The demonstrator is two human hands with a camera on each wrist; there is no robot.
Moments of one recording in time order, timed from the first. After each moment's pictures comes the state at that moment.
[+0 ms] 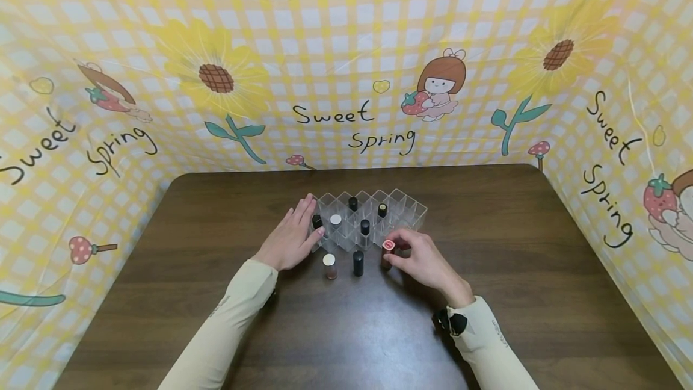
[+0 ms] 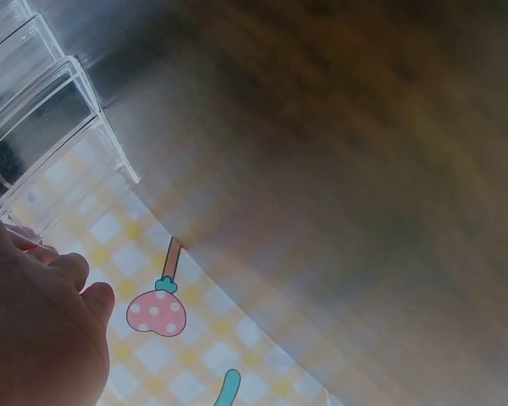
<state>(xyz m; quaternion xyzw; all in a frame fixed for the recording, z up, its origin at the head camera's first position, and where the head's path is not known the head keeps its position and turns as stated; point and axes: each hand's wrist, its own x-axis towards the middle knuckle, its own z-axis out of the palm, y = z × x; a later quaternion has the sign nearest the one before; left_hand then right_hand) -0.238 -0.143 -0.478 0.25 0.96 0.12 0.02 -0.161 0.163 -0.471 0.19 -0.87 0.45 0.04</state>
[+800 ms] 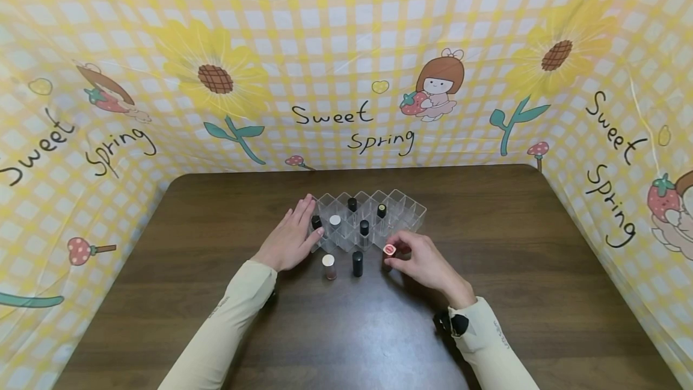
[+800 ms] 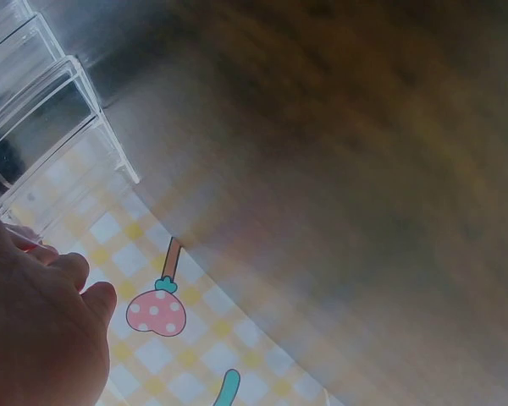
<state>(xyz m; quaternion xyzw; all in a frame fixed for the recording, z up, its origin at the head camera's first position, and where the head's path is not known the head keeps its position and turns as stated) -0.241 -0.143 -0.482 0.25 0.96 0.13 0.02 -0.161 0.167 -0.472 0.20 -0.87 0.45 0.02</state>
